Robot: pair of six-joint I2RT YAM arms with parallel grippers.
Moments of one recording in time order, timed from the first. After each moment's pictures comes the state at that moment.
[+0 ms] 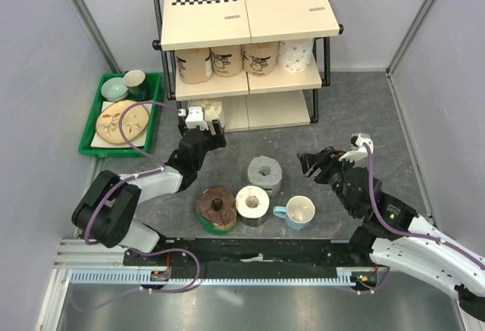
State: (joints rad) left arm -0.52 1.44 0.56 0.62 -0.37 -0.30; right arm 0.93 0.56 0.64 -0.27 0.58 0.73
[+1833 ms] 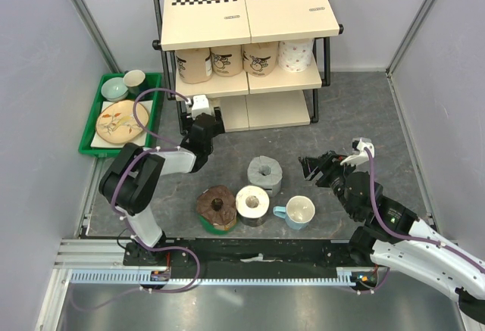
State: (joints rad) left arm -0.48 1.75 0.80 0.63 -0.59 -0.25; right arm 0.93 0.51 0.58 -0.27 0.58 0.73
